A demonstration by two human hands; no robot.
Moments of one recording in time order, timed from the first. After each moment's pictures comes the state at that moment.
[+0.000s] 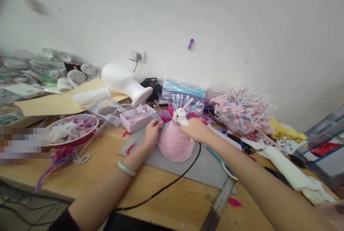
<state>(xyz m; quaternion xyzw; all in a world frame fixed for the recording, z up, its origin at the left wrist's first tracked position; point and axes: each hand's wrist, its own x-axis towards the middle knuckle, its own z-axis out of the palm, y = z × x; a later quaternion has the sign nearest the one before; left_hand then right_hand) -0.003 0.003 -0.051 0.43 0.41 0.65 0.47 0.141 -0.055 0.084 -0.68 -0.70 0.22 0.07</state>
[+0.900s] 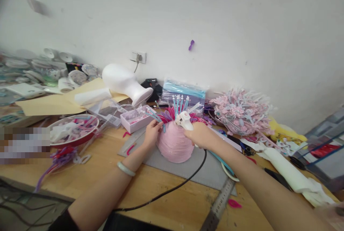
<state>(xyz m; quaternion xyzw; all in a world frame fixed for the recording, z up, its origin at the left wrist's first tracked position) -0.004 0.003 -0.050 0.43 0.42 0.65 0.48 0.150 -0.072 0.089 -0.69 -0.69 0.21 0.07</state>
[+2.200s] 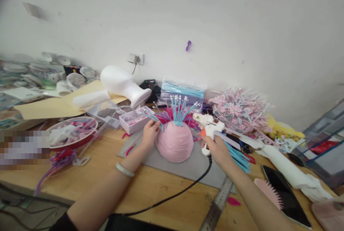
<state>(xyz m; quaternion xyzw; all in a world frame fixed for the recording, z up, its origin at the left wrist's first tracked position) -0.006 0.005 -0.051 0.41 0.41 0.66 0.48 0.201 -0.104 0.043 -0.68 -0.60 0.25 0.34</state>
